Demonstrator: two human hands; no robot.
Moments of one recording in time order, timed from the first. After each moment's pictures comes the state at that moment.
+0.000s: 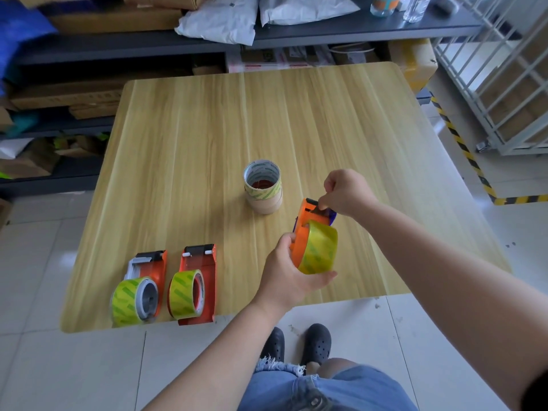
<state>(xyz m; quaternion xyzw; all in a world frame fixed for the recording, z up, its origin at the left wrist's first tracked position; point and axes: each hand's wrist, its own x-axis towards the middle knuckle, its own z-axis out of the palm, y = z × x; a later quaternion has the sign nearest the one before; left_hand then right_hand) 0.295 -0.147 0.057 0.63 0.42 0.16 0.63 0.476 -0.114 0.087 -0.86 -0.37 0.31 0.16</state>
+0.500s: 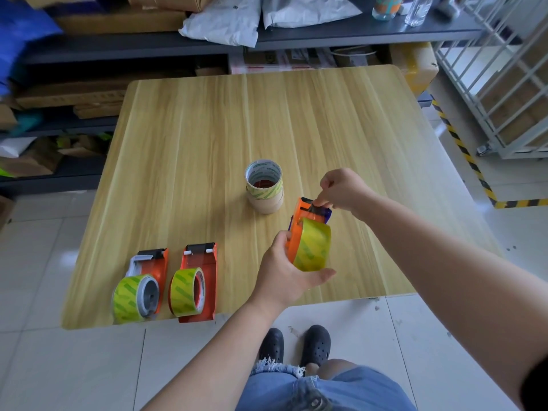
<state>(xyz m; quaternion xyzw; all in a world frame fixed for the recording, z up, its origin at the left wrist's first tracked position) 0.291 -0.146 0.060 0.64 0.43 0.17 0.61 0.480 -0.109 0.083 -0.83 -0.34 0.38 0.22</state>
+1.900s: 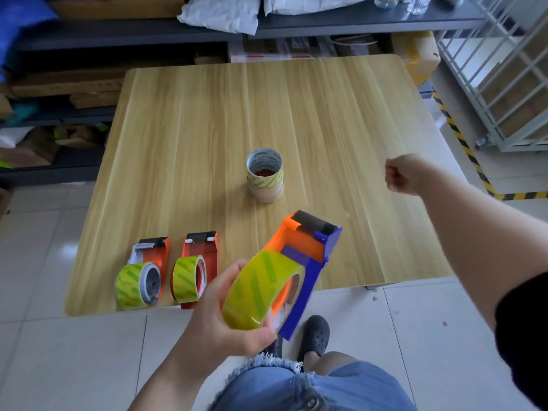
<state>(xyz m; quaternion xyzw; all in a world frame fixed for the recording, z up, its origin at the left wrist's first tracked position) 0.191 -0.169 0.118 0.57 0.31 0.17 0.74 0.577 -0.141 0.062 -0.77 -0.06 0.47 0.43</state>
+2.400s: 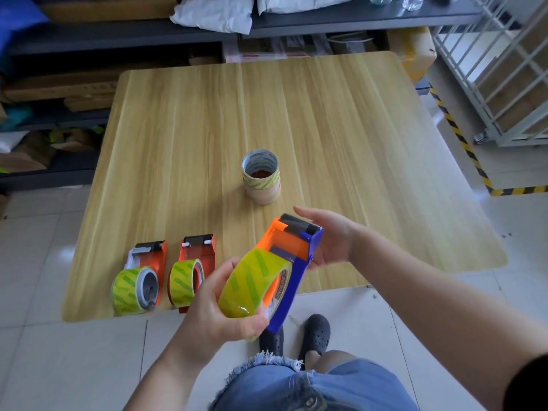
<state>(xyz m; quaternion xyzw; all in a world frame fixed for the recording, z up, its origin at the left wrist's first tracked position) 0.194 -0.157 0.113 0.57 0.32 0.16 0.74 0.443 -0.161 0.042 -0.47 -0.06 0.83 0.30</state>
